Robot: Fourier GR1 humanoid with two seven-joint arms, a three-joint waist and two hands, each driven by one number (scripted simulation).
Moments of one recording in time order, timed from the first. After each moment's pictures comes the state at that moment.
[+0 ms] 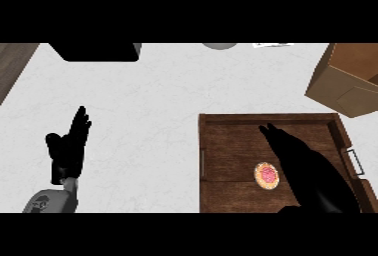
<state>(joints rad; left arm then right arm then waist) -0.11 0.25 -0.07 -1.28 0.14 0.29 -0.01 -0.20 -0.46 0.50 -2.10 0.47 0.38 1.05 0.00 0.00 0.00</state>
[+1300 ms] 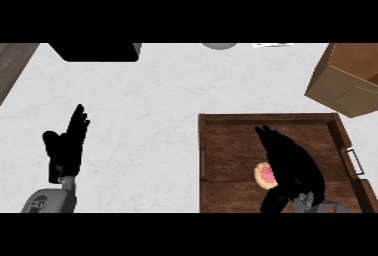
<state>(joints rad) -0.11 0.22 0.00 -1.30 0.07 0.25 0.03 -0.15 -0.29 0.45 -1.86 0.72 0.47 0.90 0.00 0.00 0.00</state>
